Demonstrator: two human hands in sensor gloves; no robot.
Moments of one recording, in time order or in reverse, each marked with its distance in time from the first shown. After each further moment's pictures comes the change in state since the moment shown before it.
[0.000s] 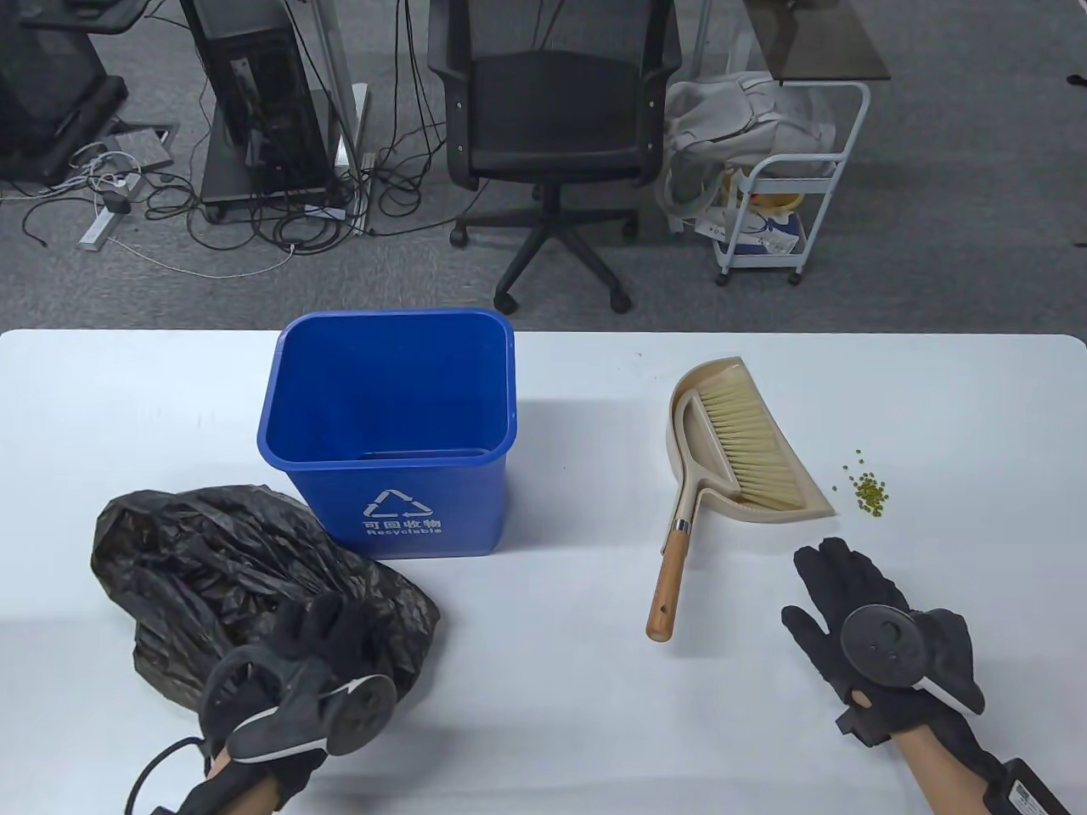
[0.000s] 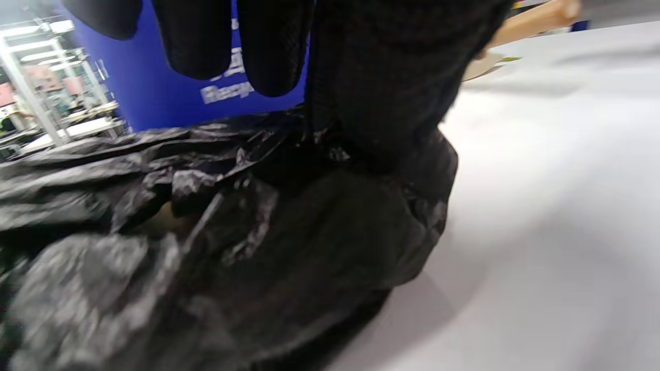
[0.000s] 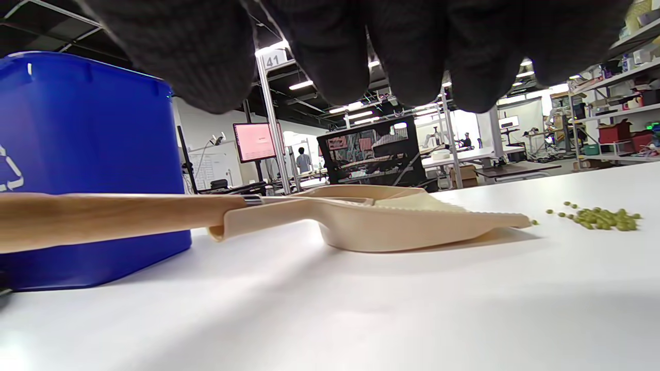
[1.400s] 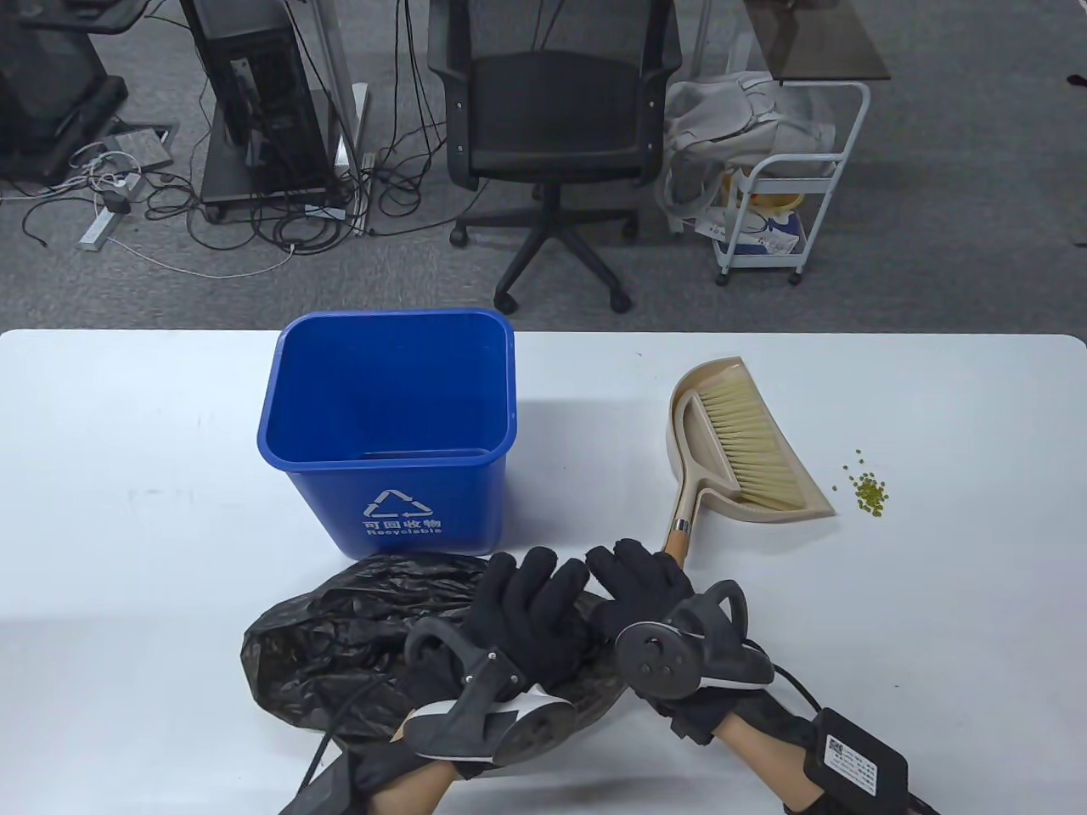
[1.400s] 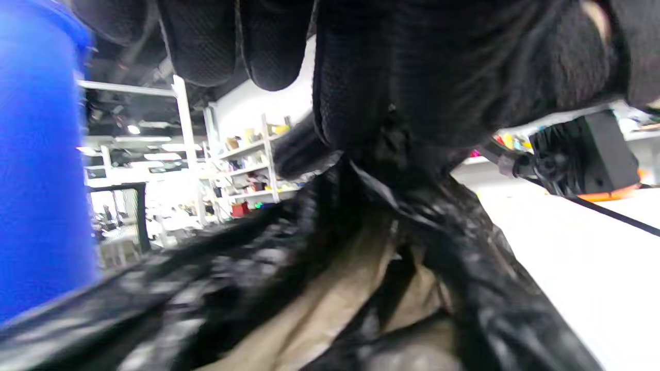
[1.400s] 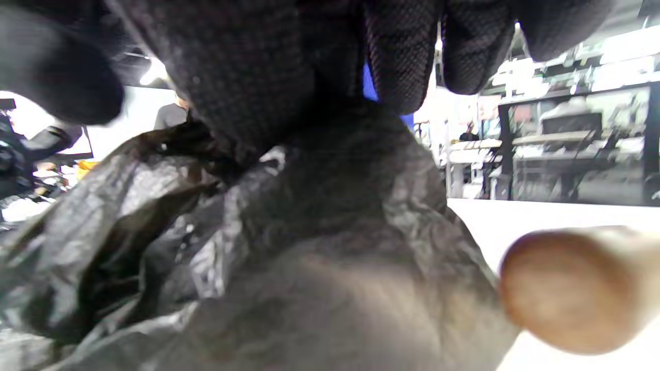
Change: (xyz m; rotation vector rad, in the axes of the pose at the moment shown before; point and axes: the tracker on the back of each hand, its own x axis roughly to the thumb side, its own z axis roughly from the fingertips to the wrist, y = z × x) left_hand 0.091 0.082 -0.048 0.477 -0.167 0.085; right_hand 0.187 0.017 -0.051 0.110 -0.418 0.063
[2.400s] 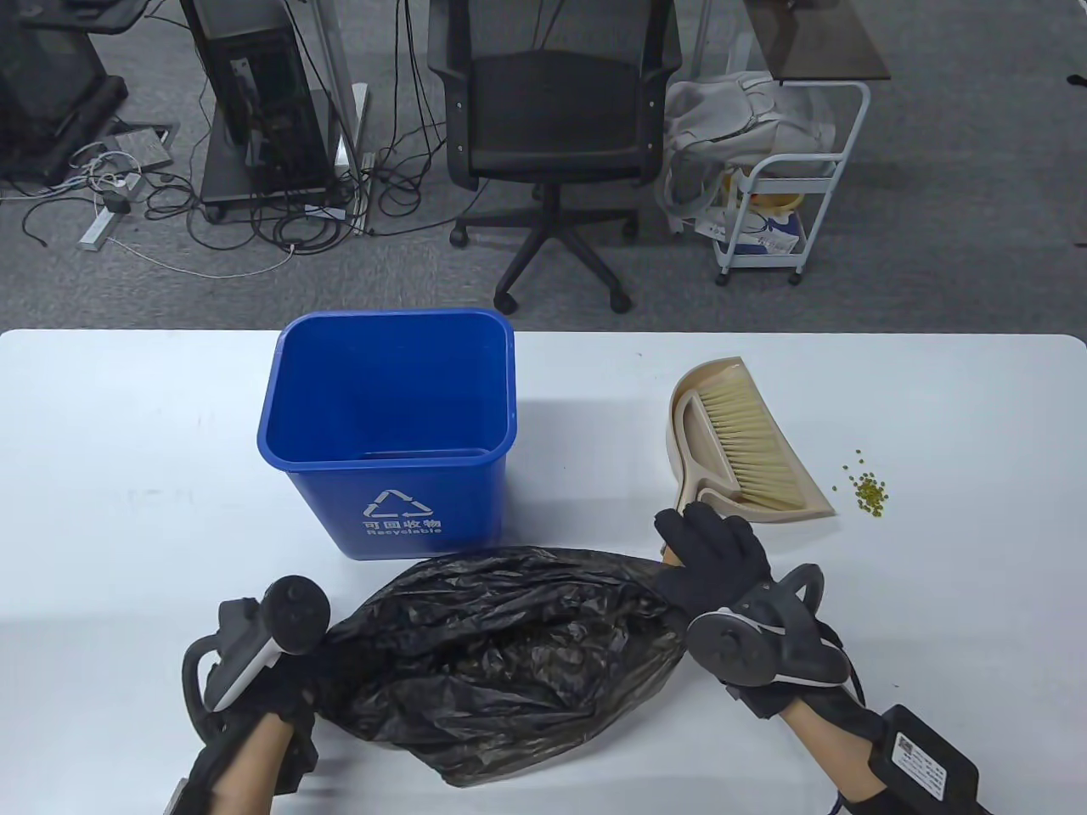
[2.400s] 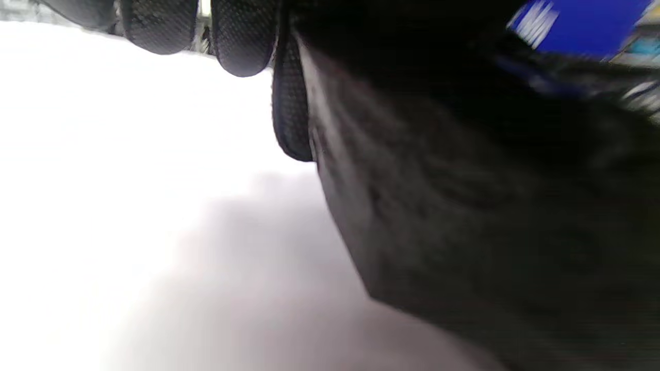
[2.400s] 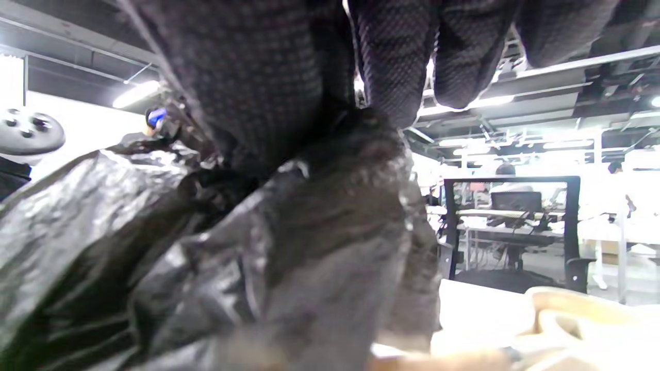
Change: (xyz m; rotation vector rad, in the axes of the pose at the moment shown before) left_hand -0.166 -0.051 0.108 -0.364 0.830 0.312; right_hand -0.045 -0.055 0.031 -0.186 0.081 0.091
